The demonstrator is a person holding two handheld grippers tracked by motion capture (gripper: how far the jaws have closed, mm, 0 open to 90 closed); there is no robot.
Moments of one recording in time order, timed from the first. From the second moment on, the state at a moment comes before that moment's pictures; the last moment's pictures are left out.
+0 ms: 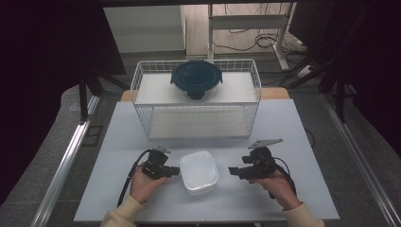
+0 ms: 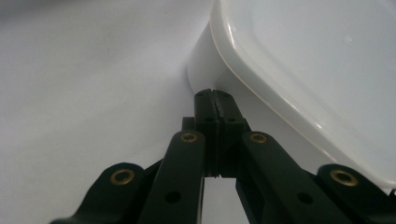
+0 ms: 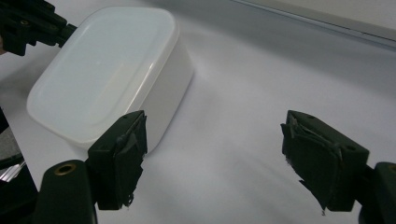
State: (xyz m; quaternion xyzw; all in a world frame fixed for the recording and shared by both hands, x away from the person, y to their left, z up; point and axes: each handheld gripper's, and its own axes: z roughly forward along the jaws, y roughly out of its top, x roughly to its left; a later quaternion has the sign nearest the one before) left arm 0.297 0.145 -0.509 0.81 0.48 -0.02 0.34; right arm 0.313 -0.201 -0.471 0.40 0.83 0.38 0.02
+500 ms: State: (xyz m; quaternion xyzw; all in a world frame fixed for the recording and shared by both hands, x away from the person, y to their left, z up) left arm 0.311 0.124 -0.508 0.81 0.47 -0.03 0.34; right arm 0.312 -0.203 -0.472 0.40 0.83 0.38 0.03
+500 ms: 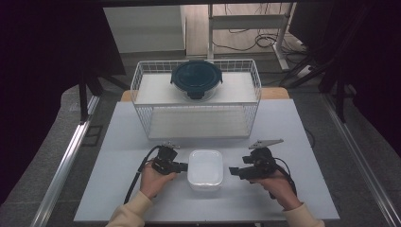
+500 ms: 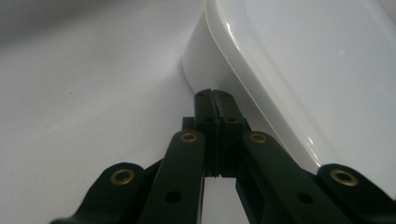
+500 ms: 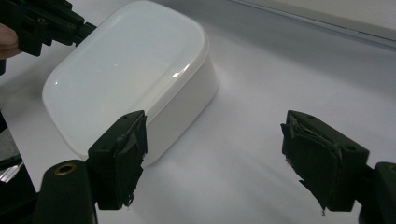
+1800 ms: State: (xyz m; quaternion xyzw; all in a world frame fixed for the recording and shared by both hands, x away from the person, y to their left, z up) left arm 0.280 0.171 -0.471 0.74 0.51 -0.02 0.44; right arm 0.300 -0.204 -0.455 0.41 0.80 0.43 0.05
